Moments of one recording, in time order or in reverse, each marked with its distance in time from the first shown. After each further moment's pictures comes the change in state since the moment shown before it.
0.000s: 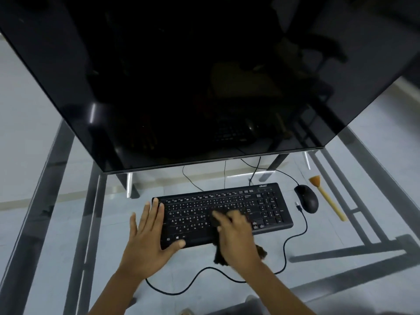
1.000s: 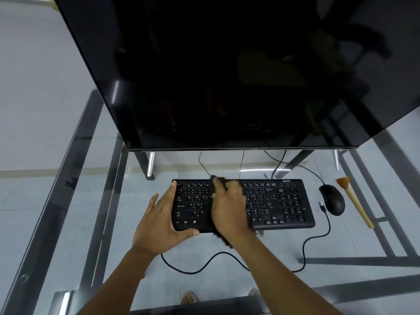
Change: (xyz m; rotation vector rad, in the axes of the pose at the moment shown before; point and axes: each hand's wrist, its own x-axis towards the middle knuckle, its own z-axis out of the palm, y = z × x) left_hand -0.004 0.005 -0.019 -0.284 0.071 -0.096; right_hand 0.055 -0.051 0.027 -0.003 -0.026 0.079
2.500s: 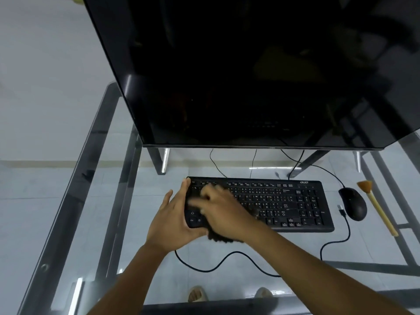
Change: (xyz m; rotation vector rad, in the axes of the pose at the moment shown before) left_hand 0.002 -0.003 -0.003 -0.075 -0.047 0.006; right_hand 0.003 -0.021 -0.001 -0.067 -0.383 -0.642
